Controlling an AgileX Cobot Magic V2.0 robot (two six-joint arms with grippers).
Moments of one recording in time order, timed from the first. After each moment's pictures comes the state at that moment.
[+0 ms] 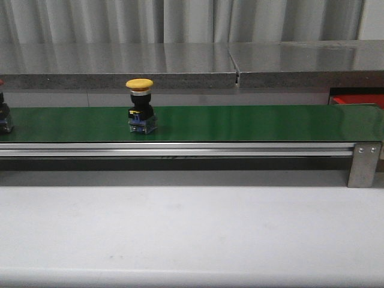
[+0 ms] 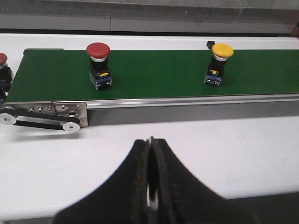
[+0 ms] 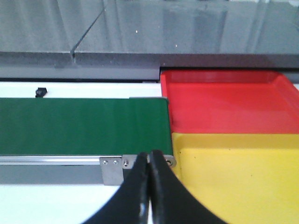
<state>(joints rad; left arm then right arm) -0.14 0.28 -0.60 -0.13 0.84 -0.04 -0.07 0.37 -0.37 0.04 0.31 0.02</state>
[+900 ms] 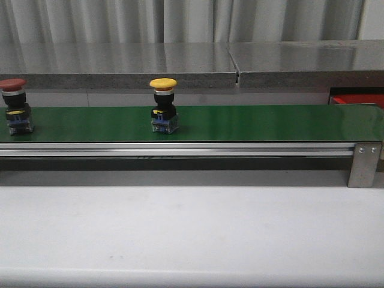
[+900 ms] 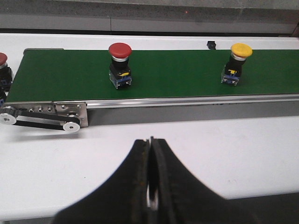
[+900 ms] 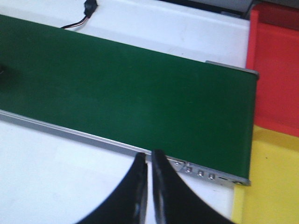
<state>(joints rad) -0.14 0.28 -0.60 -0.13 0.84 -0.04 0.17 1.16 -1.01 0.04 0.65 -0.02</state>
